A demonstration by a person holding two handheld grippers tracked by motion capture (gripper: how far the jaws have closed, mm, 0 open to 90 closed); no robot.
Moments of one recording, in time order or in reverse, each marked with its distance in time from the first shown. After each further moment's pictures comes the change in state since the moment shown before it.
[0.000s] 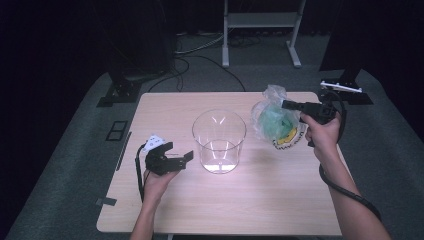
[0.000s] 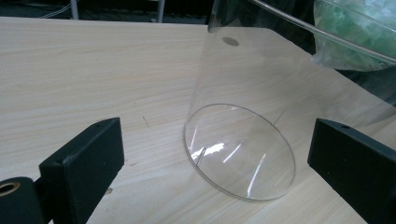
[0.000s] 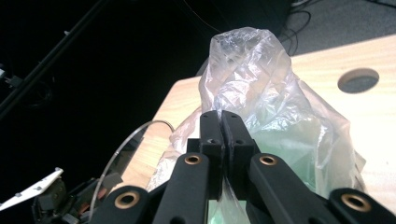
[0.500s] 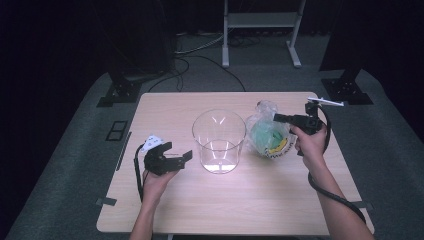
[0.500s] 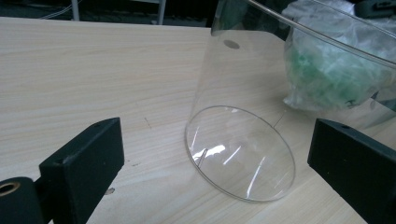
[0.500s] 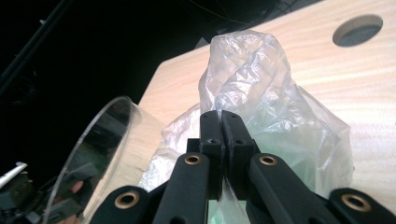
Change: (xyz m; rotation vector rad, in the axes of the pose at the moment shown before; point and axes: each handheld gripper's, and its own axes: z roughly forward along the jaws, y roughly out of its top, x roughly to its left) left arm 0.002 0.000 -0.003 -0.011 -0.001 -0.009; right arm -0.035 -0.034 0.036 0.056 -0.020 0.073
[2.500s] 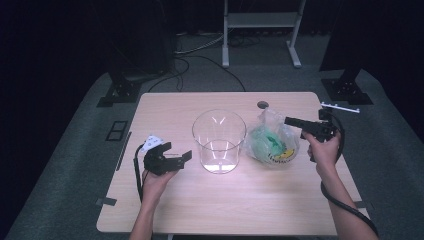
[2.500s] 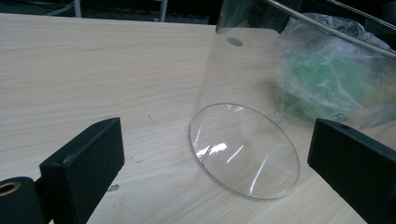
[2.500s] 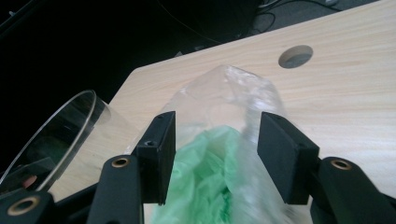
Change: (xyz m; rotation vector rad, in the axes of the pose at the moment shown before) left arm 0.003 -0.001 0.001 0.010 0.007 -0.001; right arm -0.021 -0.009 -0.033 -0.074 -0.096 -0.116
